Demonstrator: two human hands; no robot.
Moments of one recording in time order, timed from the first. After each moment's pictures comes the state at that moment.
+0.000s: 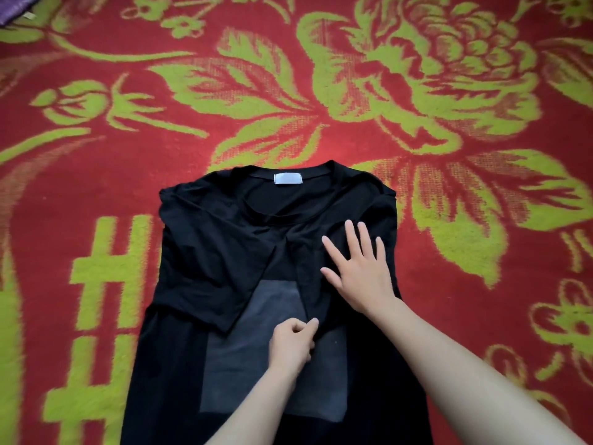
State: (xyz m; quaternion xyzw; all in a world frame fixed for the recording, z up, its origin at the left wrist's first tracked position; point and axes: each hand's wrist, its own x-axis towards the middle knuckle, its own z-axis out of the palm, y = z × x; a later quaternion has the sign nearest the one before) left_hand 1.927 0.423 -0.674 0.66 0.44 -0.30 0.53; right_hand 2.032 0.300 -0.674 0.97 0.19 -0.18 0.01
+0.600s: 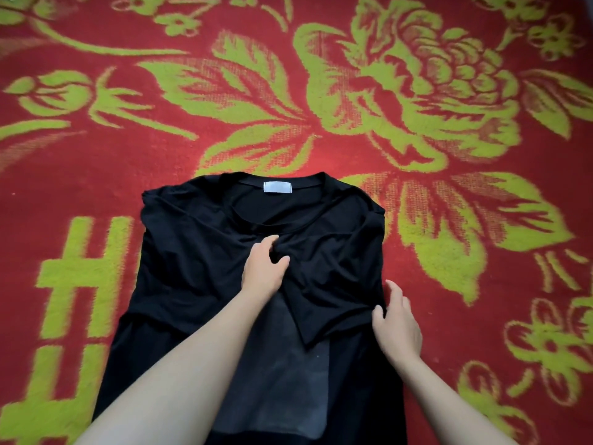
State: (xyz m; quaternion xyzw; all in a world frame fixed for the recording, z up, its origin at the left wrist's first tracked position) left_hand 2.041 0.463 -0.684 0.83 0.27 -0.19 0.45; right_hand 1.988 0.239 -0.682 0.94 -0.20 -0.22 -0.18
